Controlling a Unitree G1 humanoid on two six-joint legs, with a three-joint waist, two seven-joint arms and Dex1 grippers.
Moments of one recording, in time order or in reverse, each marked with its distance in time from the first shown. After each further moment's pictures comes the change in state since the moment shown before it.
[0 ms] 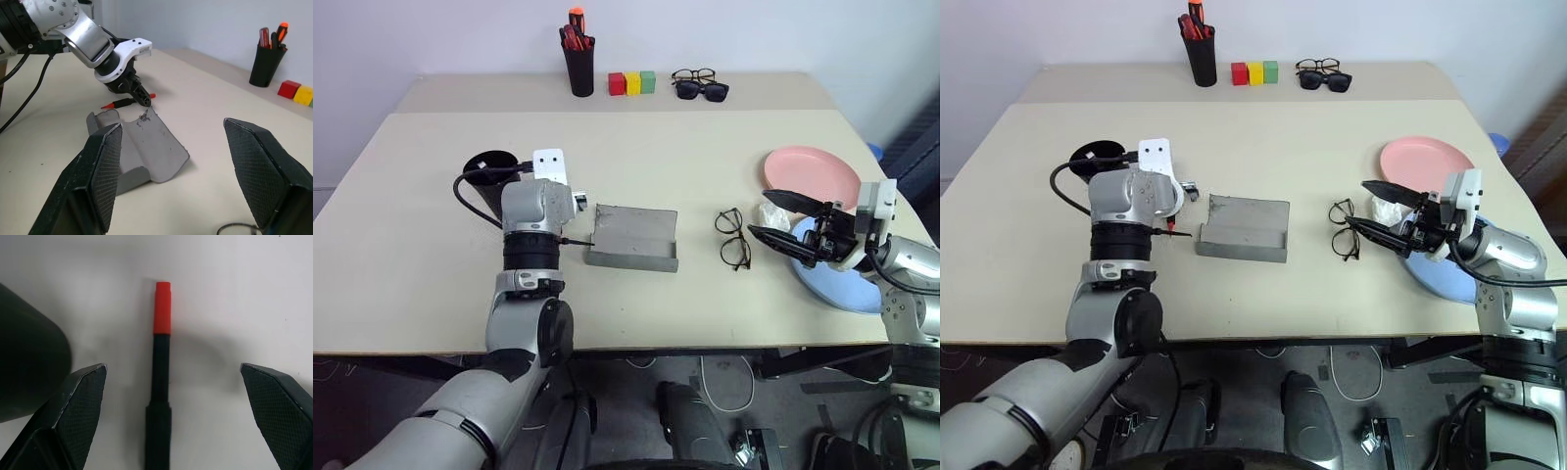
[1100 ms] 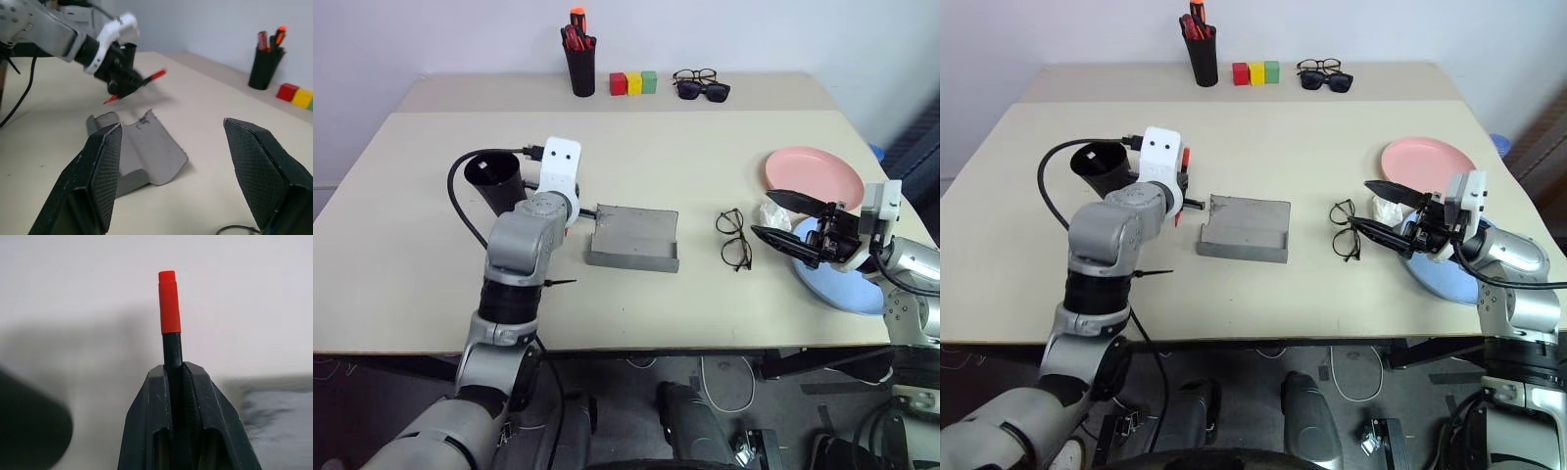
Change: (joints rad) left arm 0.348 0.209 -0.472 -0.693 -0.042 -0.123 -0.379; right arm -0.010 -0.001 -0.003 0.017 0.009 -0.011 0.046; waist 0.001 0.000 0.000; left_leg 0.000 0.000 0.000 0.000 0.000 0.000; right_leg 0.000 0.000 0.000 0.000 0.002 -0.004
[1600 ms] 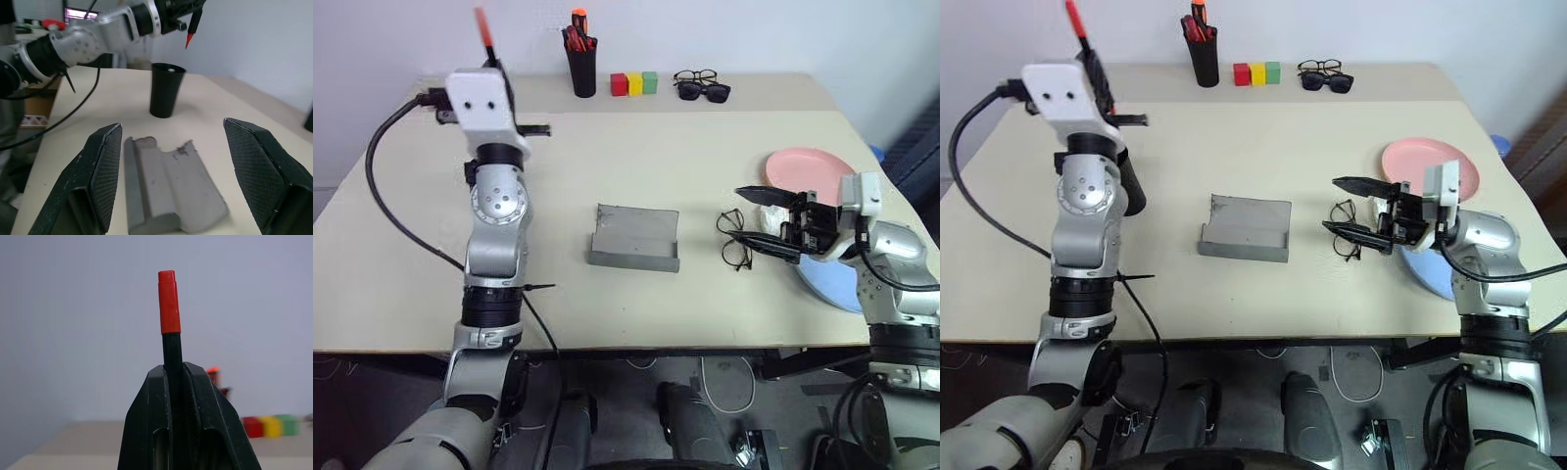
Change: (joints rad) left arm 0.050 0.014 0.199 0.206 0.151 -0.962 0.209; right arm -0.130 0.054 0.093 0.024 0.006 -0.032 0.113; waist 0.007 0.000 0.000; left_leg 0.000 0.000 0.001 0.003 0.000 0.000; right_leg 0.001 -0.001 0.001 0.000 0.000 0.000
